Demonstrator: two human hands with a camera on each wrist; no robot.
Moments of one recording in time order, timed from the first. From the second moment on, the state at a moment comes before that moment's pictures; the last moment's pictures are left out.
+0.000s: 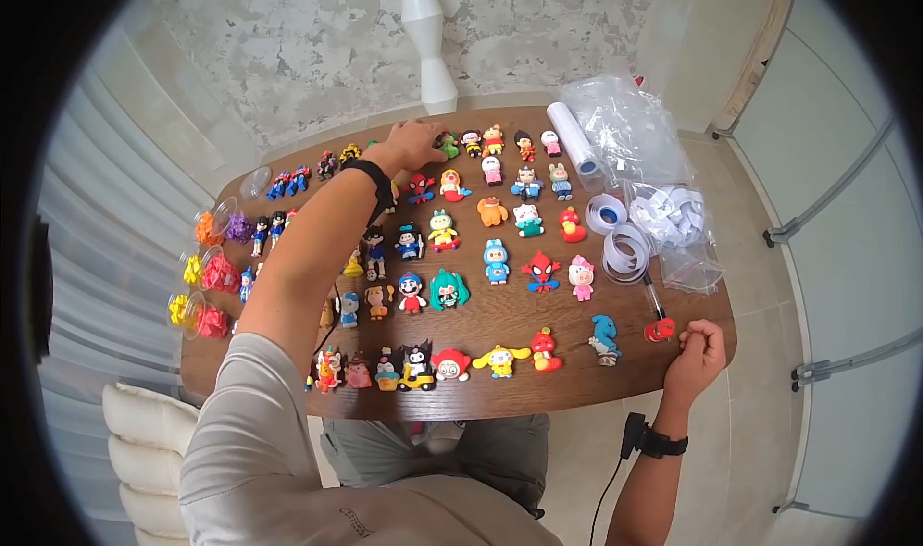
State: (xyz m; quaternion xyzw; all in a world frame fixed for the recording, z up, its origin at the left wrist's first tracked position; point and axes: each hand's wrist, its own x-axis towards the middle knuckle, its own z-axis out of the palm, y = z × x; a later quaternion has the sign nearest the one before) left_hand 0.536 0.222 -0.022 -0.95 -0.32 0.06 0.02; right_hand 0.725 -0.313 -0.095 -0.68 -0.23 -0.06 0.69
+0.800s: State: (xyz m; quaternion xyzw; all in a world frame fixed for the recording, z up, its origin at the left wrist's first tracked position) left_hand 0.492 0.256 -0.030 -0.95 -0.32 -0.05 0.01; right_hand 0.725 -0.313 -0.093 -0.69 -0.25 -0.07 0.68
